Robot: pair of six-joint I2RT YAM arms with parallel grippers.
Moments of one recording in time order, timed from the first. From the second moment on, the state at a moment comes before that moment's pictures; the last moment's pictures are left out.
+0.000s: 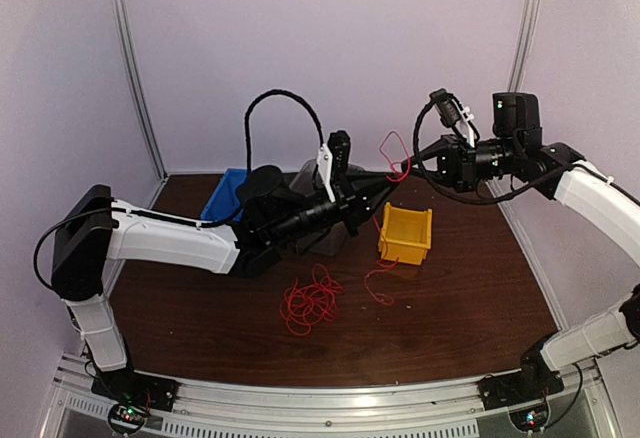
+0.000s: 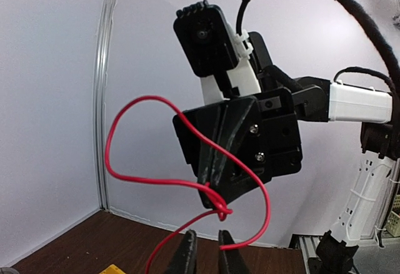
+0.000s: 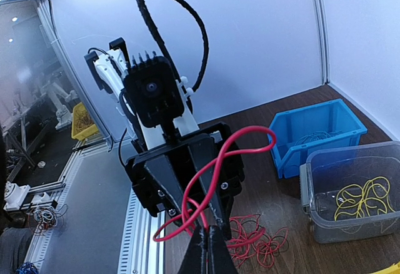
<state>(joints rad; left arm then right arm) -1.05 1.83 1.21 0.97 0.26 -0.15 0.42 1.28 1.28 -0.33 -1.09 -0.02</state>
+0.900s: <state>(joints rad) -1.06 1.83 1.25 0.96 0.26 -0.14 0.41 1.28 1.26 -0.27 -1.12 0.05</state>
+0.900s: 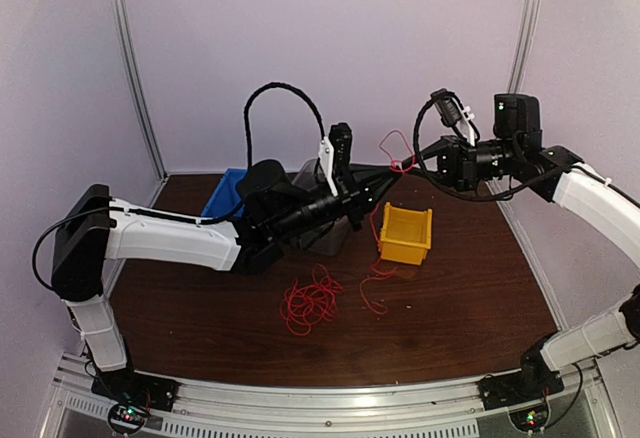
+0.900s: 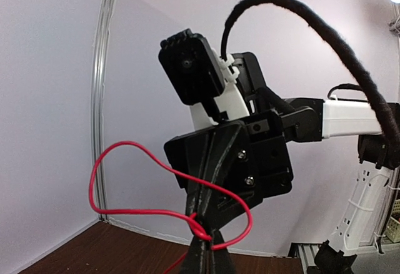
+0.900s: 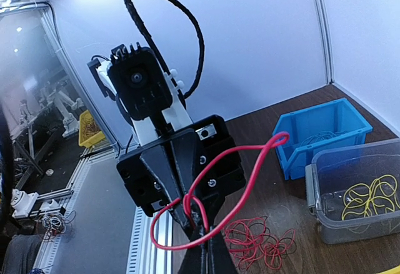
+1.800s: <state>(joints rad) -1.07 1.85 1.15 0.88 0.37 -0.22 0.32 1.38 1.08 -0.24 -1.24 0.04</state>
